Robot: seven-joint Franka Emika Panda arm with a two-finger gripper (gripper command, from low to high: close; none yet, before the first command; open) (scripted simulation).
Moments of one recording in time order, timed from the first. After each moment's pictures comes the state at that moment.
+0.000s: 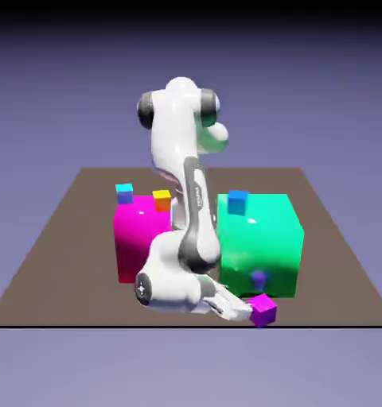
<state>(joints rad) -0.16 0.89 0.11 -1.62 0.85 1.56 1.26</state>
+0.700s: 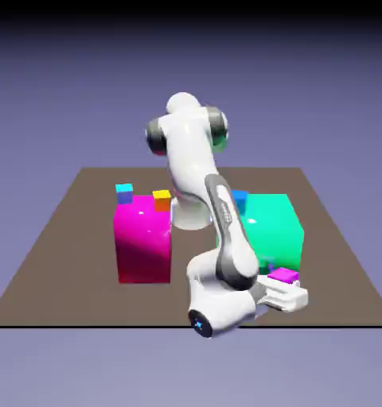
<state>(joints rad) -0.04 0.85 0.35 -1.49 0.80 1.34 1.09</state>
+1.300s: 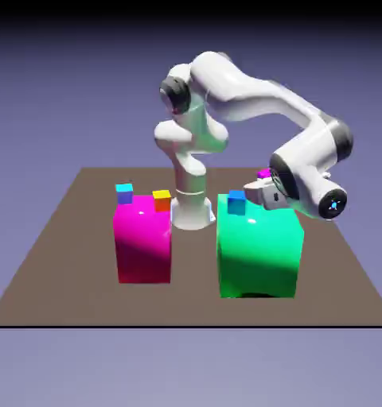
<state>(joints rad) -0.24 0.65 0.65 -1.60 0.12 0.68 1.23</state>
